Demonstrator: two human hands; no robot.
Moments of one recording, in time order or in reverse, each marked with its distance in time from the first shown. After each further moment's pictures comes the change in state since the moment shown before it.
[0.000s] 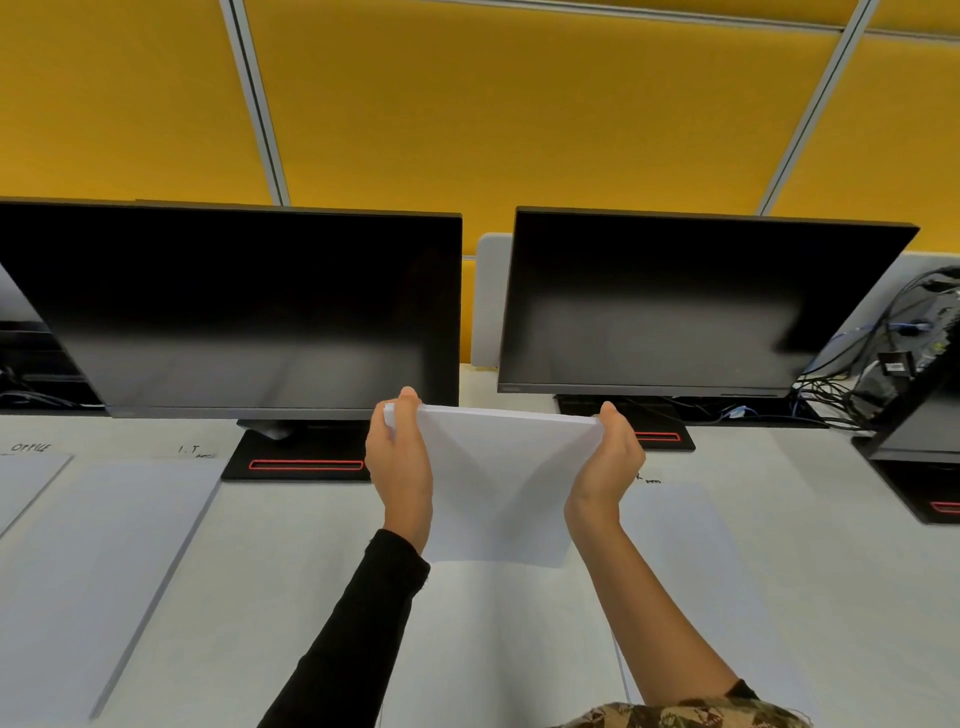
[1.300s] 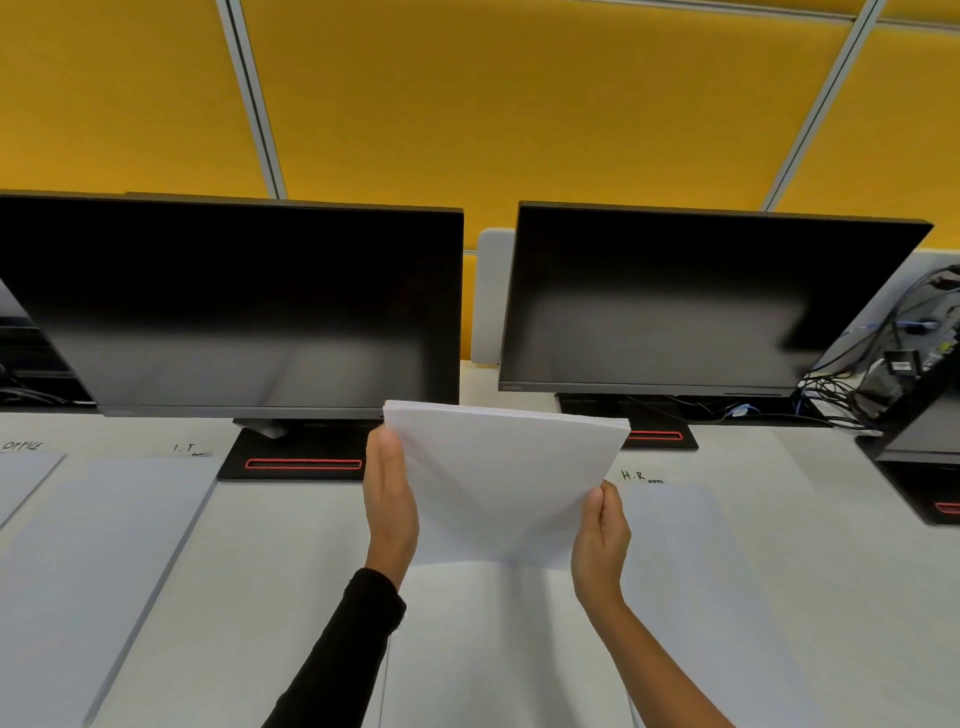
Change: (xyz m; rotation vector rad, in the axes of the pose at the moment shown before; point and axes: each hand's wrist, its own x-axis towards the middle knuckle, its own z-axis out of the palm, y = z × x) left_hand -0.005 -0.039 -0.024 -0.074 -0.209 0.059; right_hand 0.007 0.084 -0.057 -0.340 -0.197 -0.238
